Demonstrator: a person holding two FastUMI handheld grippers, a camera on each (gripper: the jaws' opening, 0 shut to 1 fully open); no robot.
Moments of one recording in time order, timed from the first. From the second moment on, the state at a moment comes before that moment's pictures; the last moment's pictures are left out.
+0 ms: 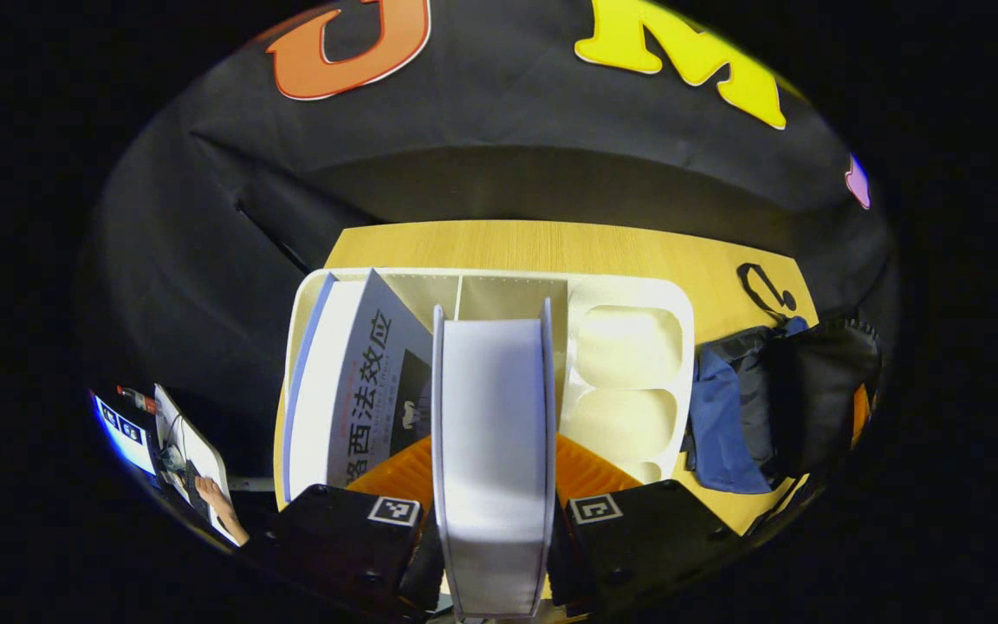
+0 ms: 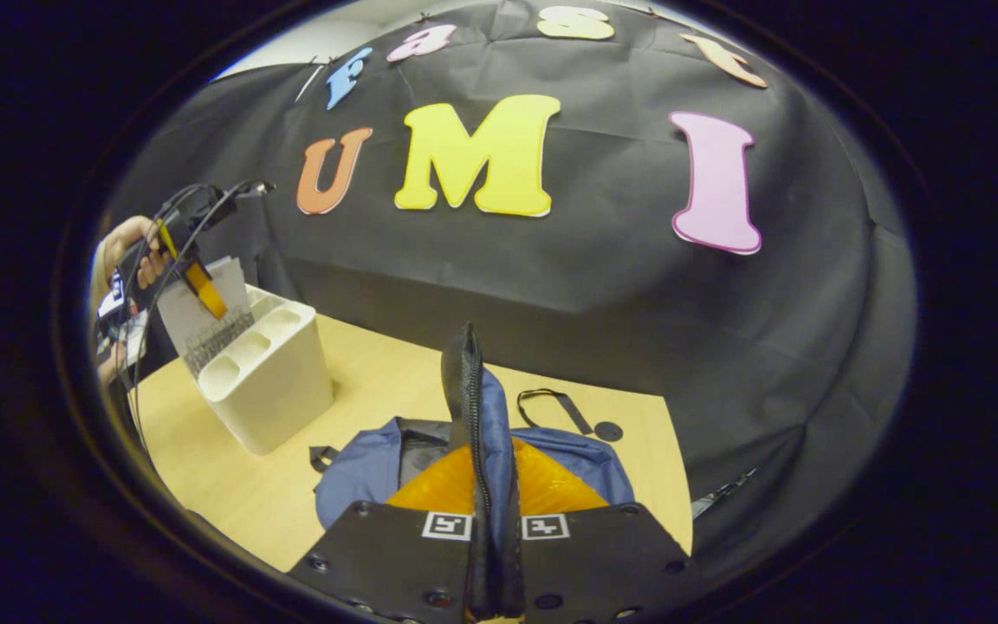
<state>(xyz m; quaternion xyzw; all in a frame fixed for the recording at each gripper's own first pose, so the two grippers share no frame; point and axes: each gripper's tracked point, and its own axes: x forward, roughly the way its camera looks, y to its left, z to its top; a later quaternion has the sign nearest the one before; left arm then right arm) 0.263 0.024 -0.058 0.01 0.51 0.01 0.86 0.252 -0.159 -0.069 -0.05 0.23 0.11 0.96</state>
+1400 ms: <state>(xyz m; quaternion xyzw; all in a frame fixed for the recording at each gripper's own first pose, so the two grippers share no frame) 0.170 -0.159 0.067 0.09 0.36 -0.15 0.92 0.254 -0.154 -0.067 -0.02 0.24 0.10 0.96</state>
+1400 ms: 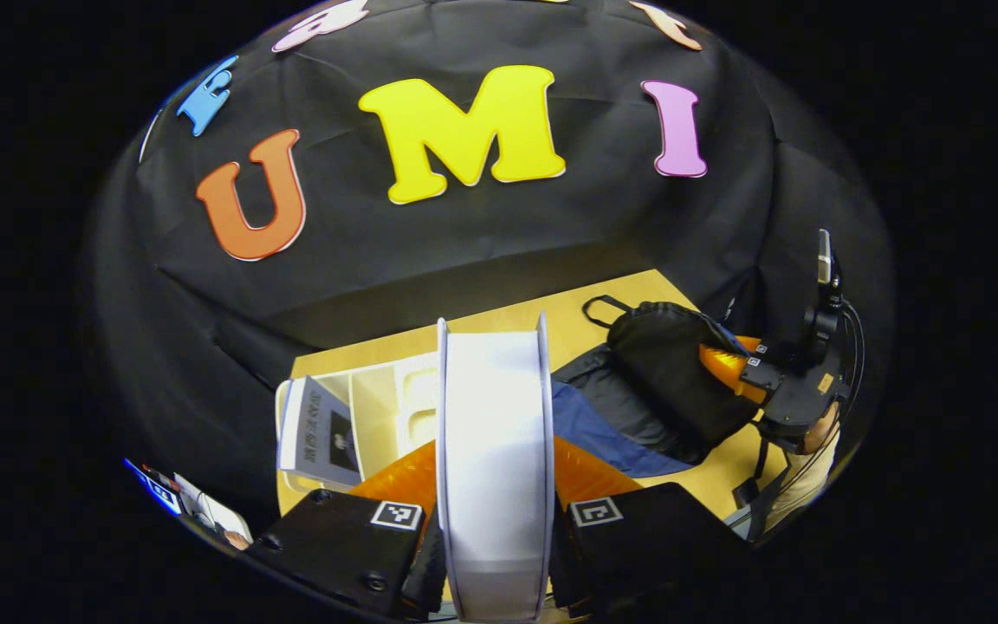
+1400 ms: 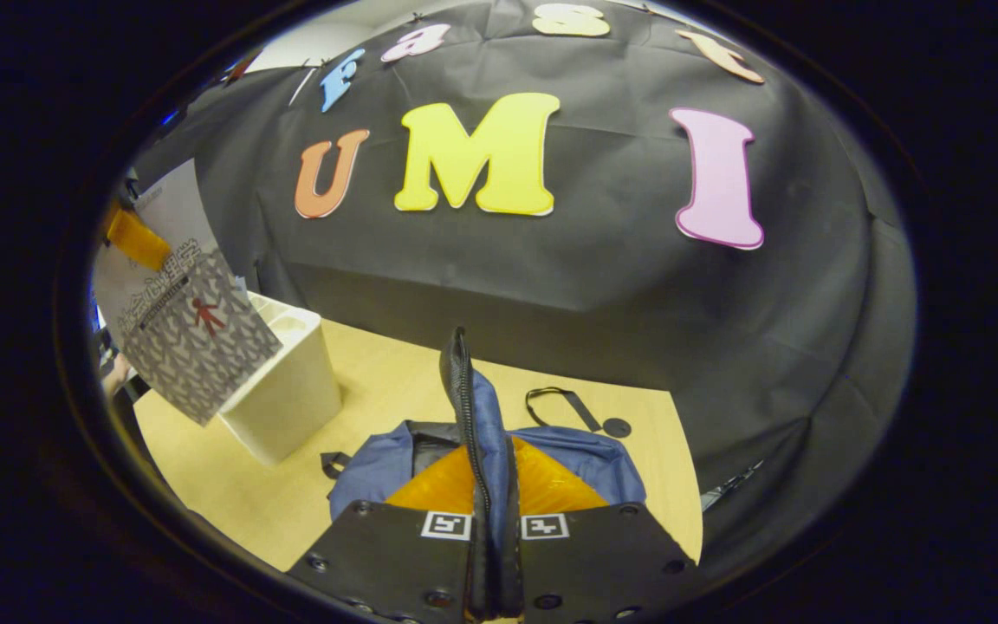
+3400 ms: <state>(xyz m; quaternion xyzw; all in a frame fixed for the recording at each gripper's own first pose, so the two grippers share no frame) 0.265 -0.427 -0.128 -0.56 0.37 -0.33 0.66 0.269 -0.108 -0.008 0.00 0.22 0.12 0.97</state>
